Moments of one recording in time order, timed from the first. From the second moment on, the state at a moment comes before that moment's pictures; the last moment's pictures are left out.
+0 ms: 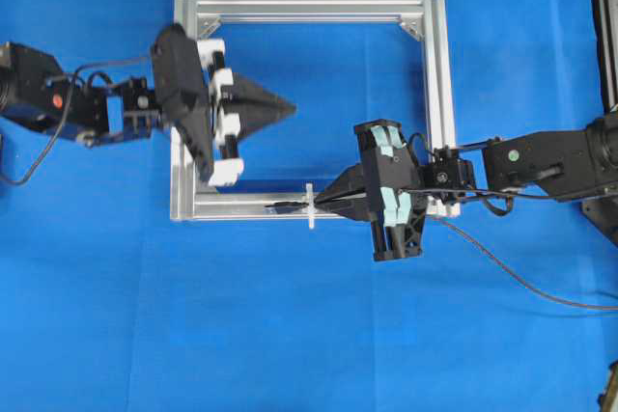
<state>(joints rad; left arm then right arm) 0.08 0.13 0.86 -0.08 -0.78 -0.04 0.09 0.04 0.82 -0.02 -0.33 0.13</state>
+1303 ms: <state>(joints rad) -0.13 0.12 0.84 -0.08 -0.72 -0.10 0.09 0.04 0.82 -0.03 -0.33 0.13</state>
